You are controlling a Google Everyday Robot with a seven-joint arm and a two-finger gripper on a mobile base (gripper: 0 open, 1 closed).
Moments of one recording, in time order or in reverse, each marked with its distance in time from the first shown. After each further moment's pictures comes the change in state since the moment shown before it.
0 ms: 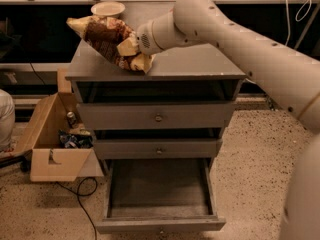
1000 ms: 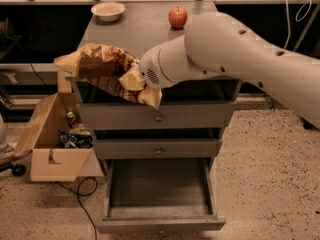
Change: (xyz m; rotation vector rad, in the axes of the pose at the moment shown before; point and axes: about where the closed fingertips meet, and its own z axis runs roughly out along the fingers) arm 0.060 0.106 -0.087 0.054 0.081 -0.162
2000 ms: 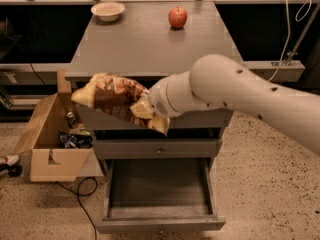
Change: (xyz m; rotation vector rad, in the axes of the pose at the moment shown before) arm 0.077 0.009 0.022 -0.014 0.058 -0.004
